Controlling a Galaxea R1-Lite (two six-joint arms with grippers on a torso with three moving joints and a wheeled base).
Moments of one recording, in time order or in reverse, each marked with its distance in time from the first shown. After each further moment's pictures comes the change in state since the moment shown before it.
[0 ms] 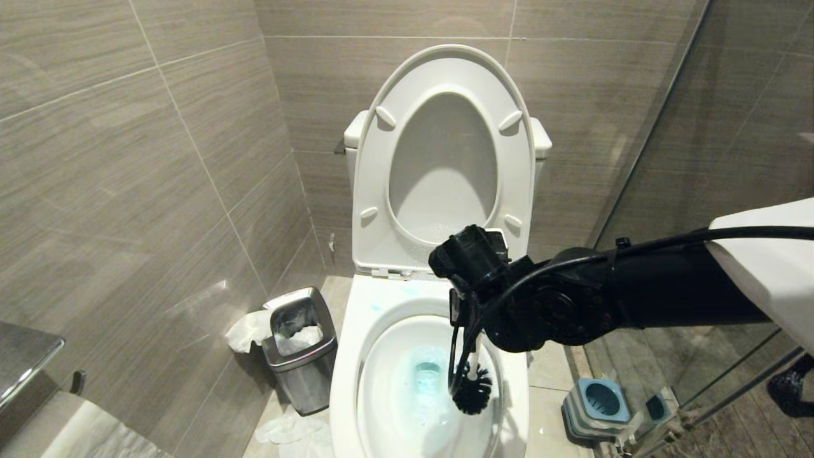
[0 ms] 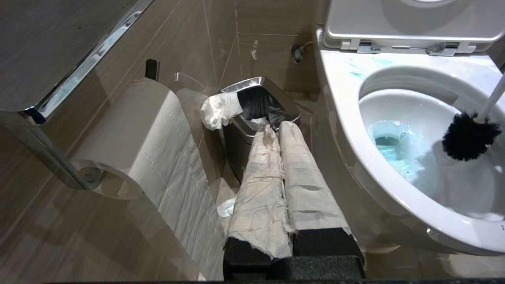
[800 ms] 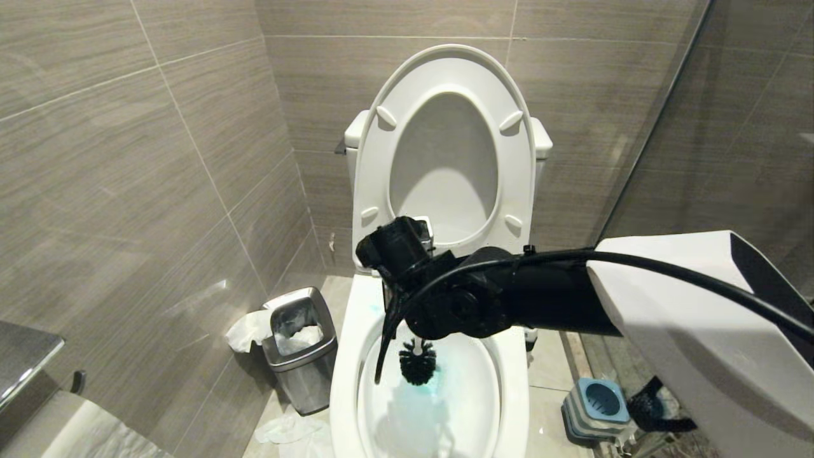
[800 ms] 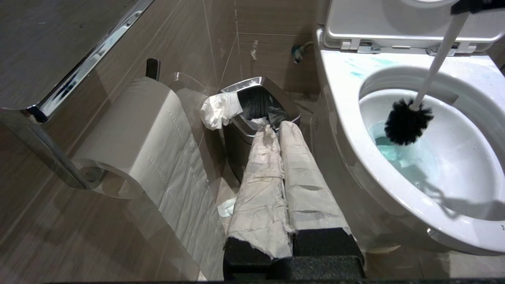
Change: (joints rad) left arm 0.000 0.000 0.000 0.000 0.000 0.000; right arm 0.109 0.235 -0.419 0.040 -0.006 -0.112
